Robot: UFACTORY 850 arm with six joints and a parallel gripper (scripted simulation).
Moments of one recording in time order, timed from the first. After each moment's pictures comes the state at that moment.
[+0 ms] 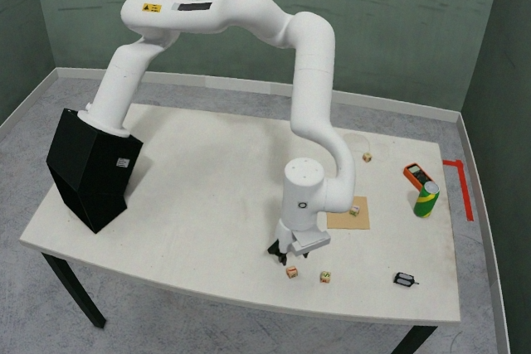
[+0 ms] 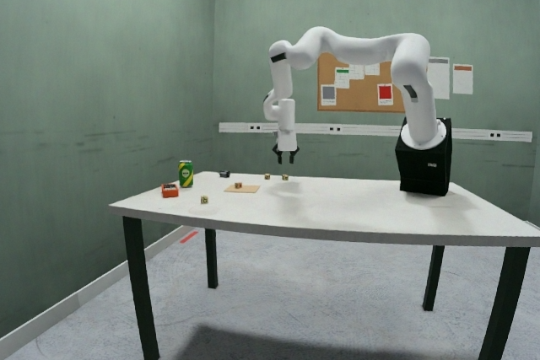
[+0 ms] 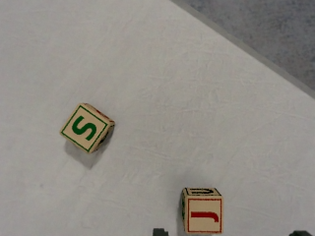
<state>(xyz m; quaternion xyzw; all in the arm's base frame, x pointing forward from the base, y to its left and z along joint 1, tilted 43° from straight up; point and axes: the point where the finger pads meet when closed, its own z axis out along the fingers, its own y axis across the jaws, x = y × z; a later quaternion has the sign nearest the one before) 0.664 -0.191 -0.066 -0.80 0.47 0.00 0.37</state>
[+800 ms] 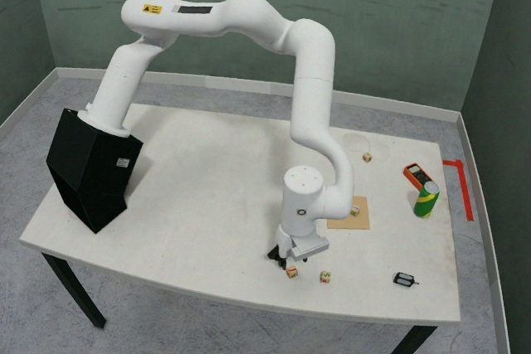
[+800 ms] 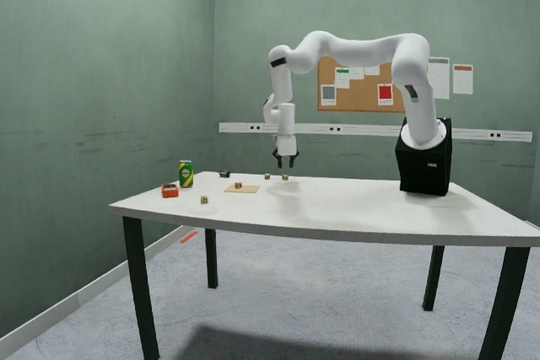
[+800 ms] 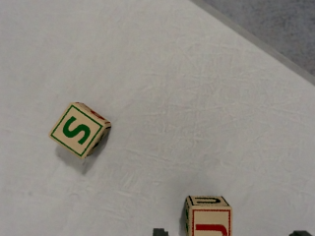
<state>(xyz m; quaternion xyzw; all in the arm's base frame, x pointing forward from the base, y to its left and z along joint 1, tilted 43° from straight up) 0.672 -0.178 -0.082 -0.80 0.47 0.00 0.37</state>
